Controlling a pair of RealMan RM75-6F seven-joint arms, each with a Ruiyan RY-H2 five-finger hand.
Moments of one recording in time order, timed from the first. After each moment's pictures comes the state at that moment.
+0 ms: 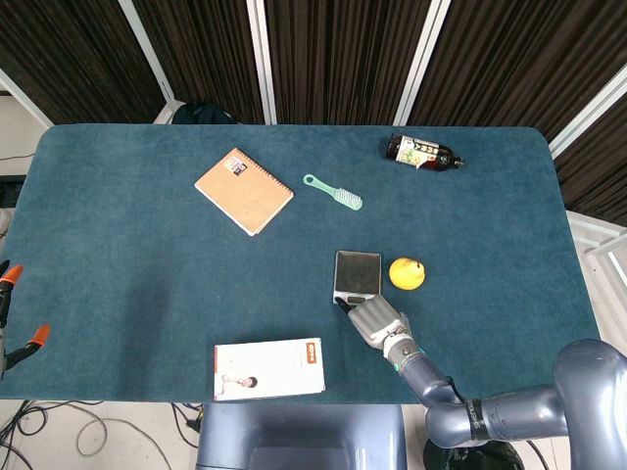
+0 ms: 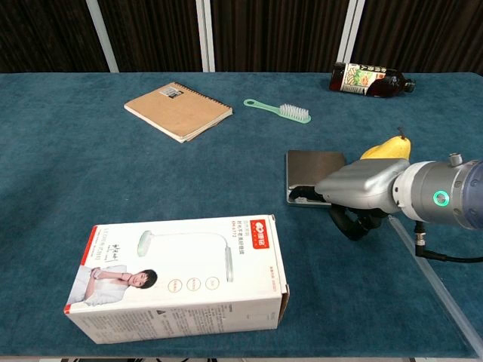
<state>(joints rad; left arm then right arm) -0.03 -1.20 -0.09 -1.55 1.52 1.65 0.11 1.06 -1.49 -0.07 -1.79 -0.51 0.97 -0.83</state>
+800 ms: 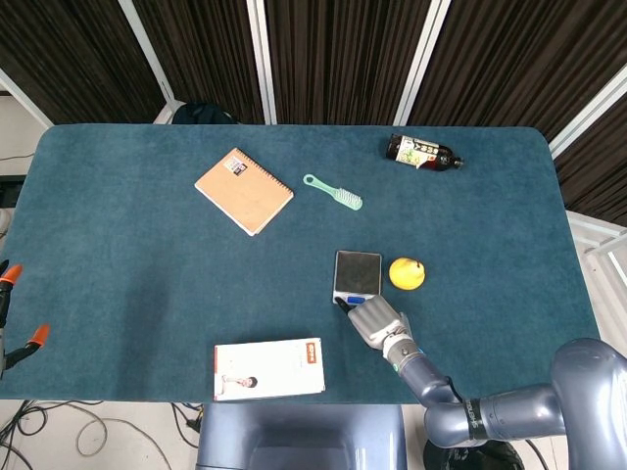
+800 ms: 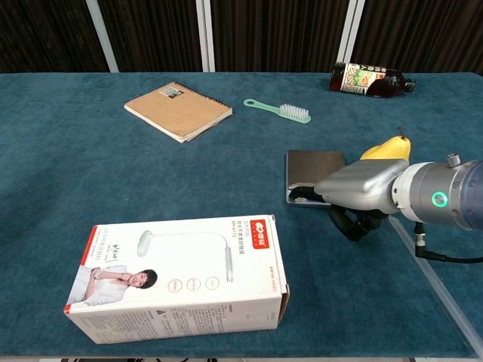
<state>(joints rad) -0.03 -1.20 -0.09 -1.55 1.52 1.65 0.11 1.07 -1.50 -0.07 -1.79 -0.49 0.97 -0.84</state>
